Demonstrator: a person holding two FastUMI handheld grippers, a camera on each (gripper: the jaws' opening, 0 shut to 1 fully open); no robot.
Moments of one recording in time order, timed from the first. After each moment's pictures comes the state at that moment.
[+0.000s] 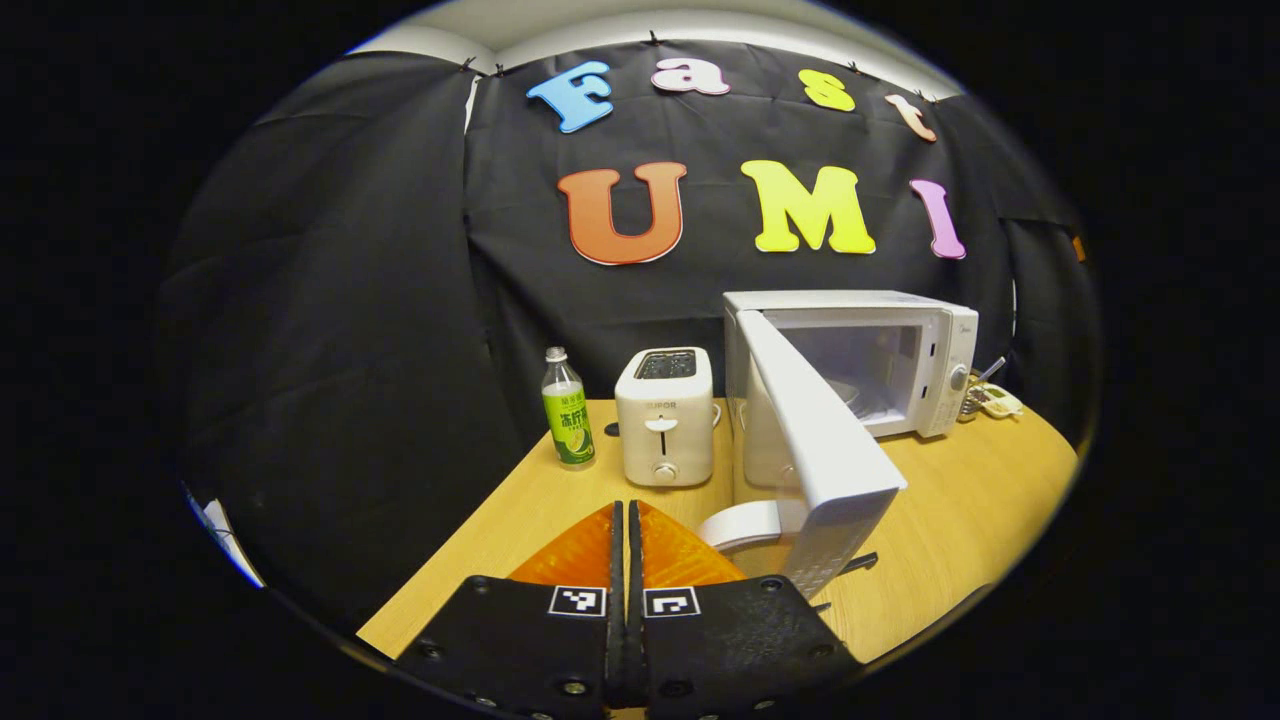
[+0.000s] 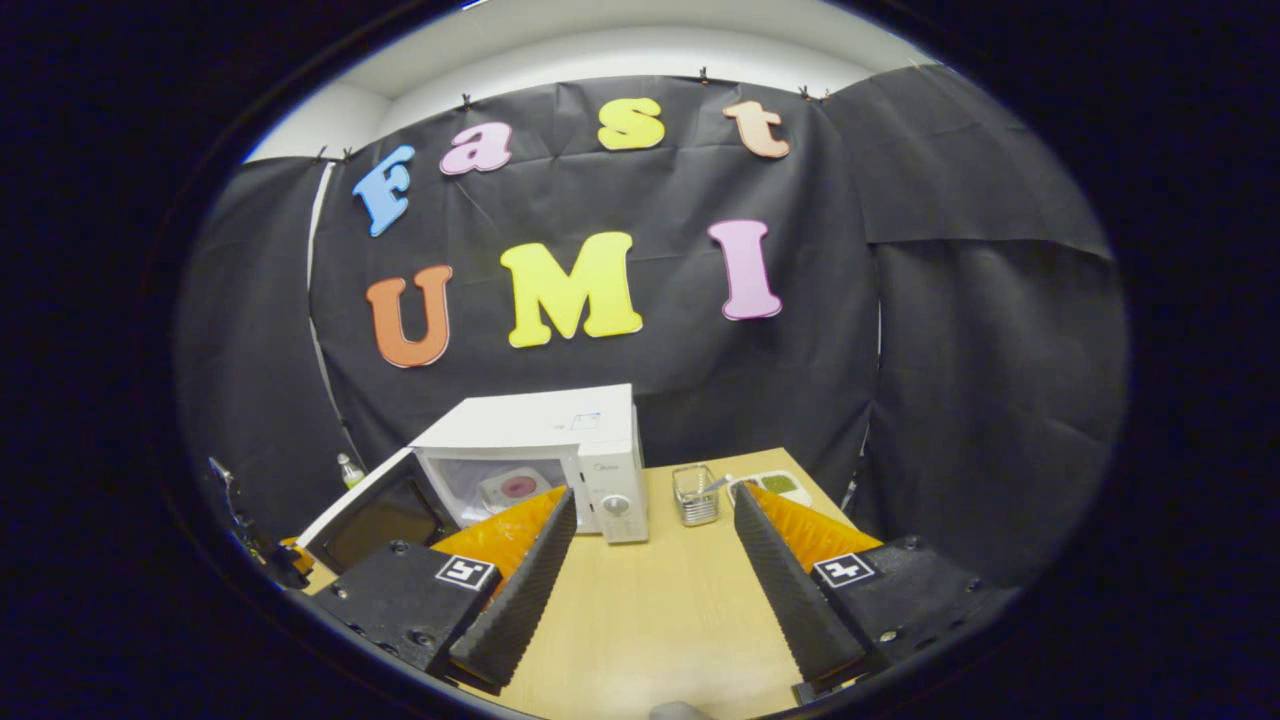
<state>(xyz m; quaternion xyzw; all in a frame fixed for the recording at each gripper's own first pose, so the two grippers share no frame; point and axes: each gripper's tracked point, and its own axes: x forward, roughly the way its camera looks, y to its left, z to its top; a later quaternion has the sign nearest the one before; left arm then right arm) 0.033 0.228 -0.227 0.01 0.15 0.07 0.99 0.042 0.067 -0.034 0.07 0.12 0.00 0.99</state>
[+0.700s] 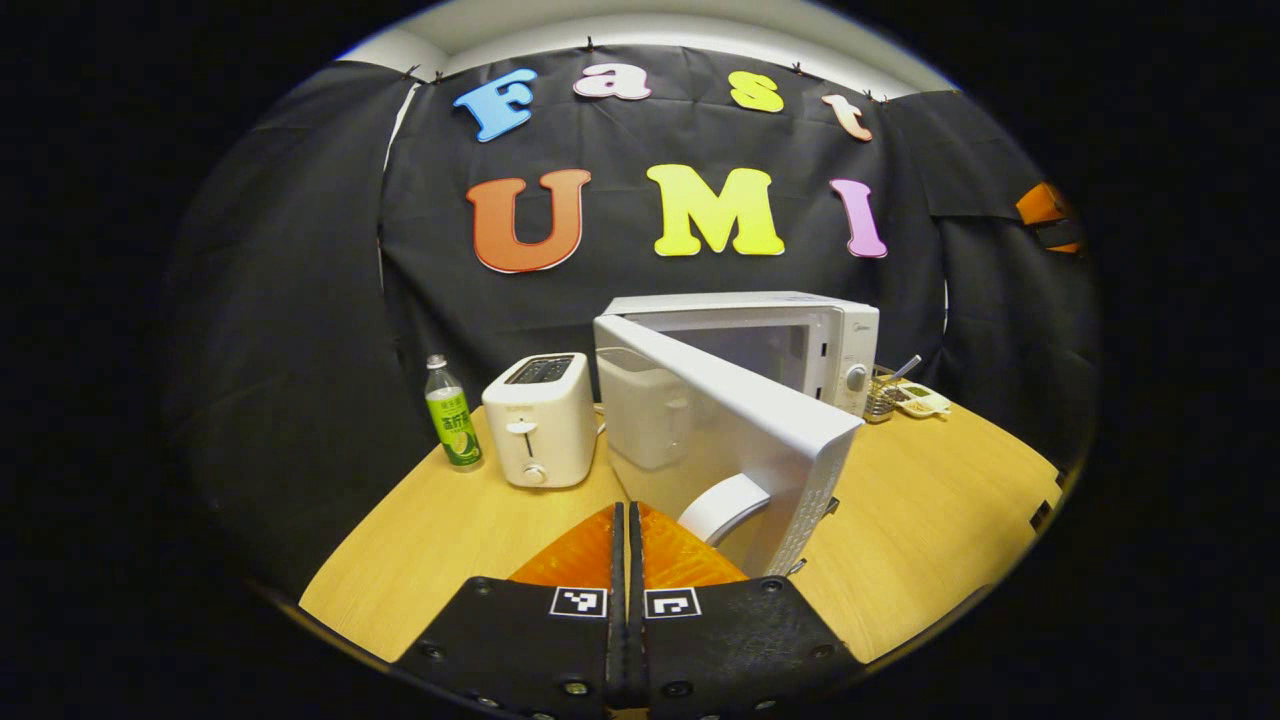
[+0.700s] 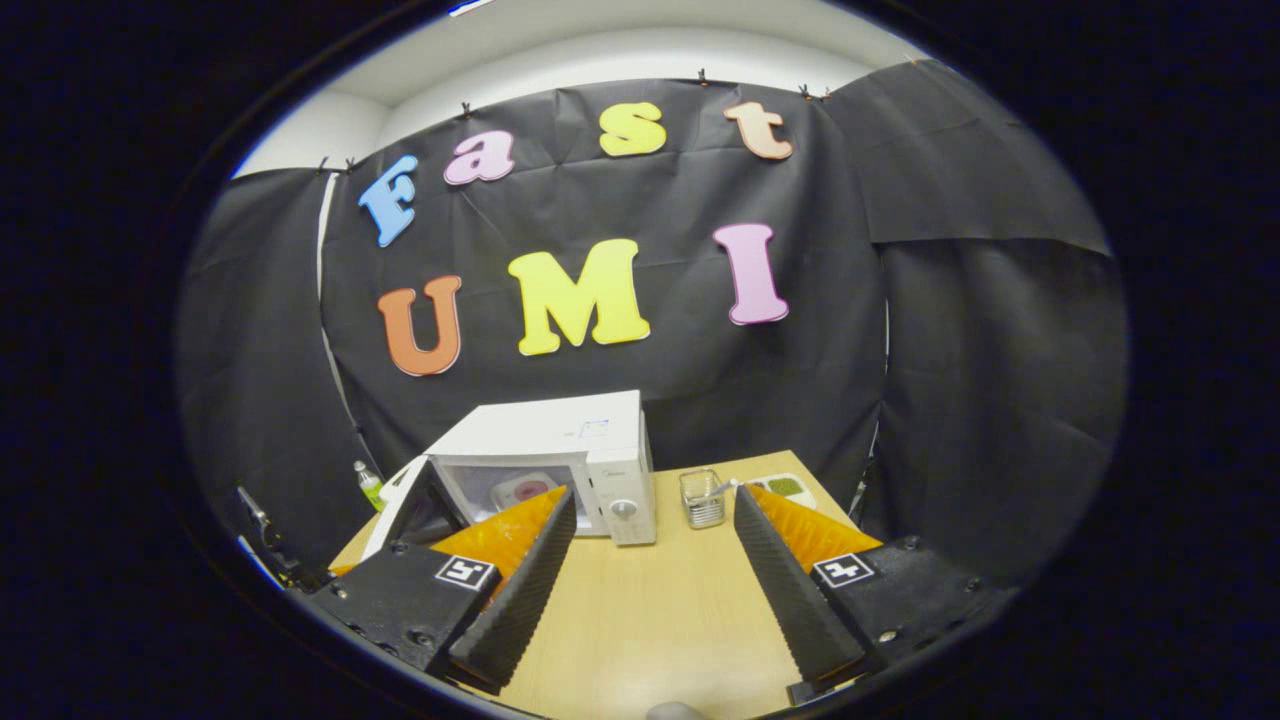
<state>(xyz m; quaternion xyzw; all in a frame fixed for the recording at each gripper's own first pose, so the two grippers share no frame) 0.038 0.092 -0.217 0.00 0.13 -0.04 0.99 0.033 0.058 -0.017 0.08 0.11 0.02 0.99</state>
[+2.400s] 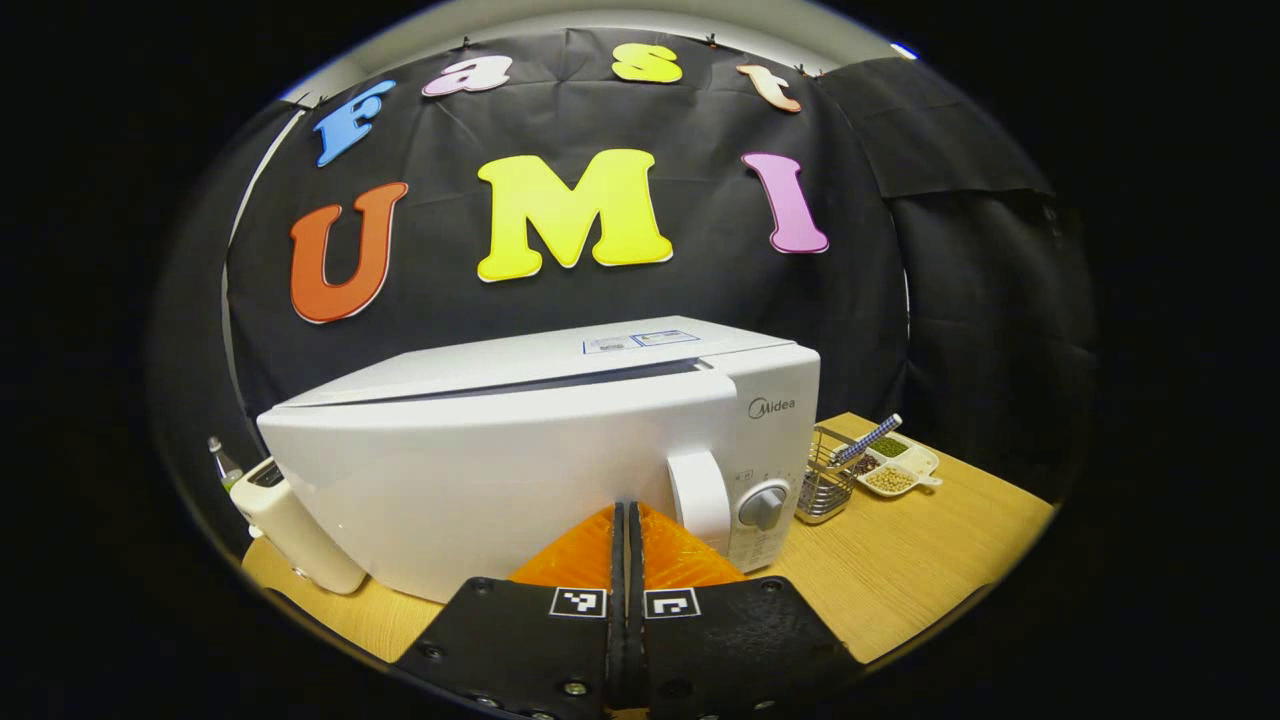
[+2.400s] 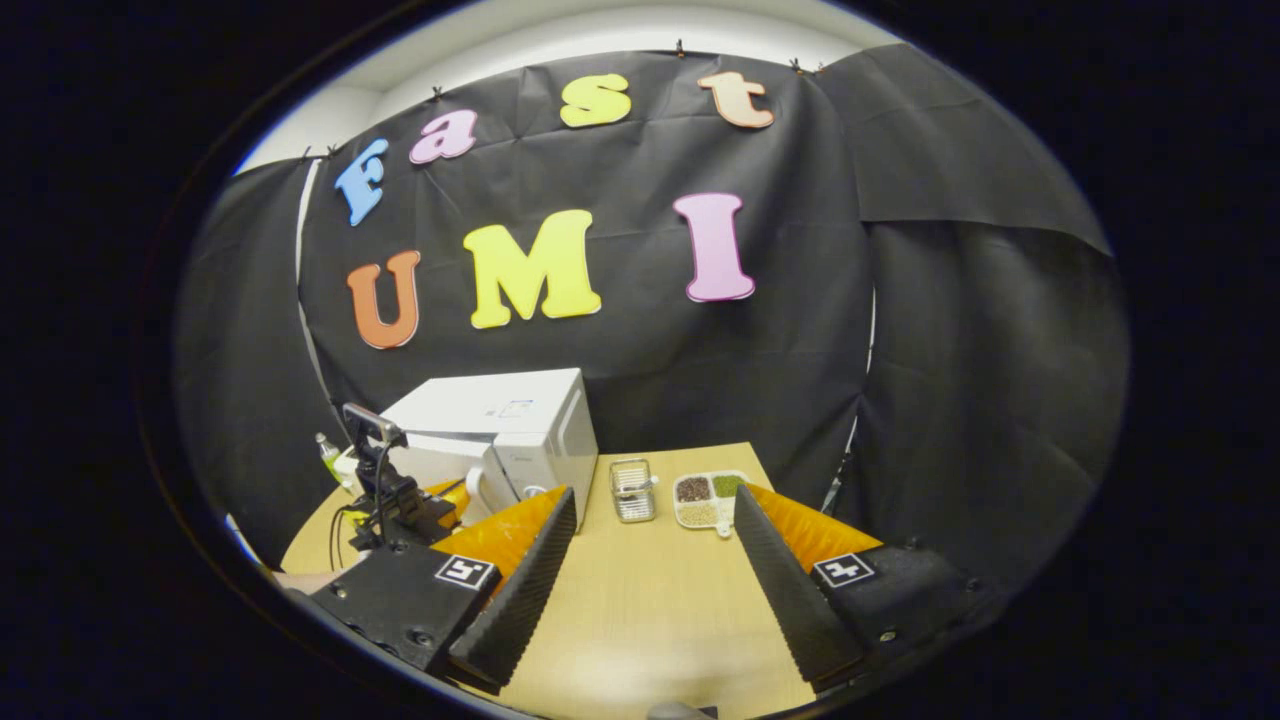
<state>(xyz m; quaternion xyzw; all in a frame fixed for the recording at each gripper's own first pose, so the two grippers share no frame) 0.264 -0.133 -0.192 0.04 0.09 -0.11 0.99 0.090 -0.065 -0.050 0.07 0.16 0.03 0.98</state>
